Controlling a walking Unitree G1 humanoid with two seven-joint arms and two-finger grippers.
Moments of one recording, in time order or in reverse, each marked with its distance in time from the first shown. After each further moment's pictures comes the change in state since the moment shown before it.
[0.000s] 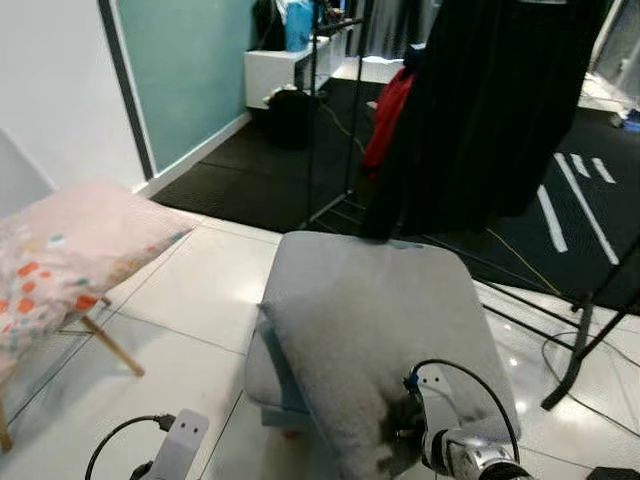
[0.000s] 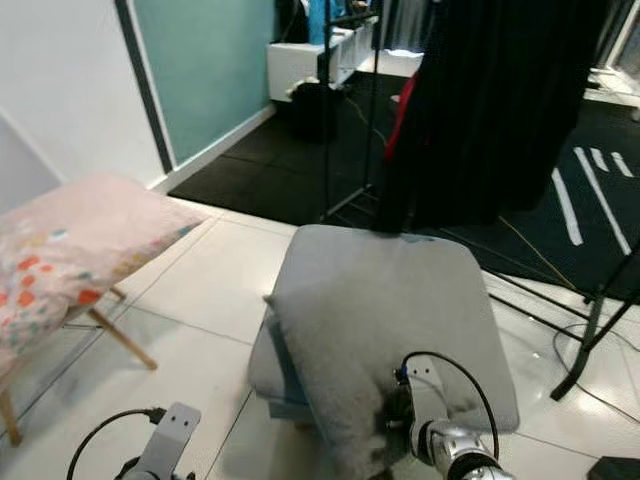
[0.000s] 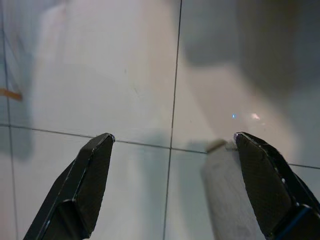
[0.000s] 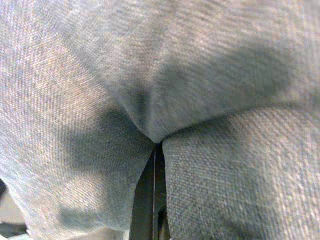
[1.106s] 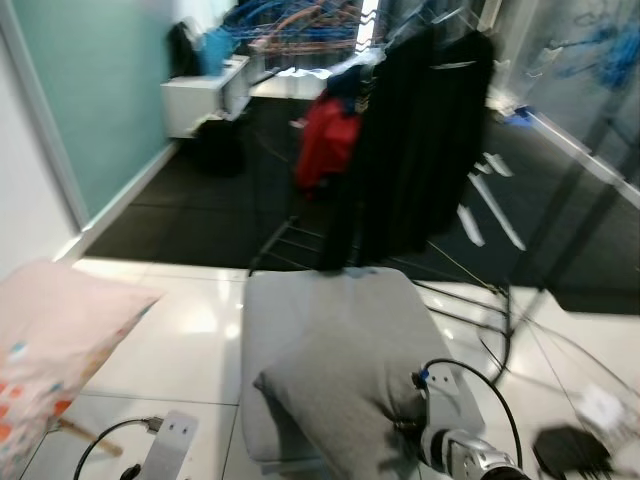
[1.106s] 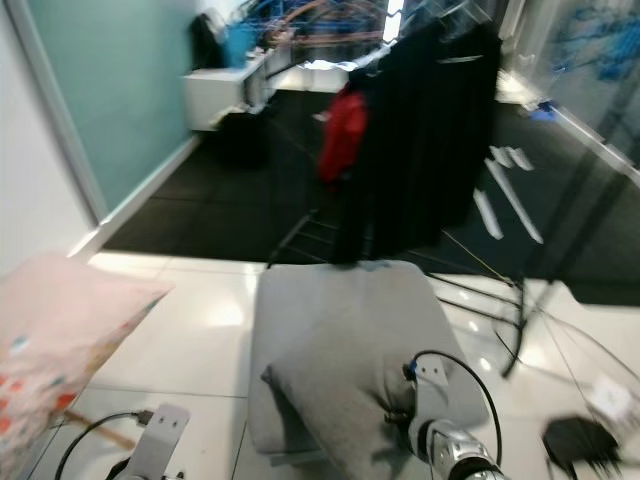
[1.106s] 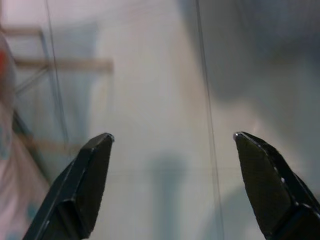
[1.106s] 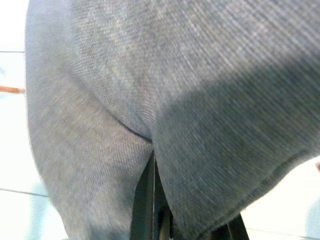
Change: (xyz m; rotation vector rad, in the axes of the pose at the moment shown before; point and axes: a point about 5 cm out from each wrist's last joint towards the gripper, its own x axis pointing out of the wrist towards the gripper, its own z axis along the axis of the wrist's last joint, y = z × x) left arm 0.002 0.004 0.025 -0.023 -0.077 0.045; right arm -0.008 -0.023 -0.022 0.144 -0.019 -0.036
